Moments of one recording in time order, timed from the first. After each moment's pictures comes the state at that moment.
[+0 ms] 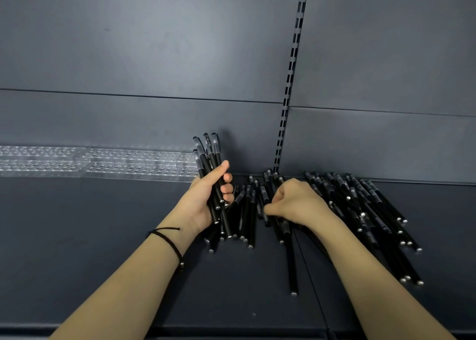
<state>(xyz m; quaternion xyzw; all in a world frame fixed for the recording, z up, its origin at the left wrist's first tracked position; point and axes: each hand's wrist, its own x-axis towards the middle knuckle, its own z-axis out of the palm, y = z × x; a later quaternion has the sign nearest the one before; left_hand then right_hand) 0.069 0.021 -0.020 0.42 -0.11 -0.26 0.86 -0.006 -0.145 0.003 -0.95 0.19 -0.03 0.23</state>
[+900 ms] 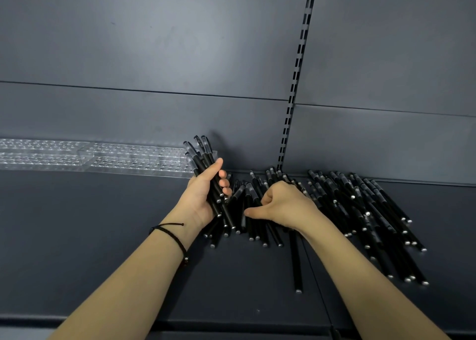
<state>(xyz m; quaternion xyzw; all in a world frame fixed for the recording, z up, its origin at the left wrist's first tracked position) 0.076 0.024 -0.025 0.38 -0.04 -0.23 0.89 0.002 -0.124 -0.008 -0.96 0.13 -0.01 0.23</state>
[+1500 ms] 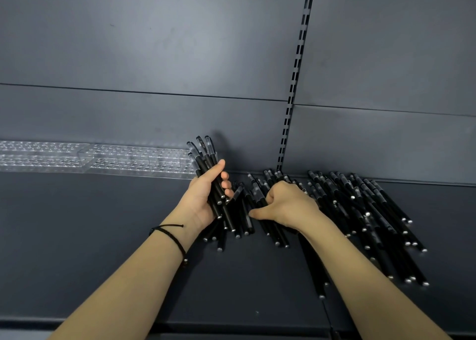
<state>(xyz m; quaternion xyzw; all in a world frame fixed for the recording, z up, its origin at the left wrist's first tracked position) 0.071 0.023 -0.022 0.40 -0.04 -0.25 0.88 0.005 -0.131 -0.009 -0.97 0.14 -0.01 0.21</state>
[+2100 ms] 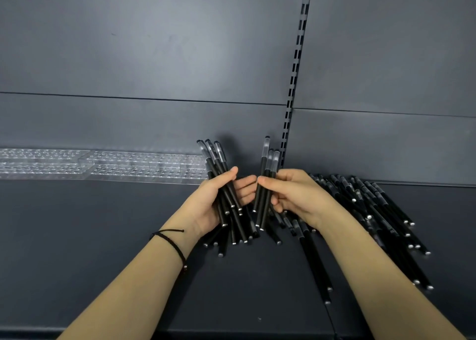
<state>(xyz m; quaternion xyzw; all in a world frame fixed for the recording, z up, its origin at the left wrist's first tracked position) 0.063 0.022 -0.012 0.42 -0.11 -0.34 0.84 0.001 -0.143 0.005 -0.74 0.04 -0.05 0.66</state>
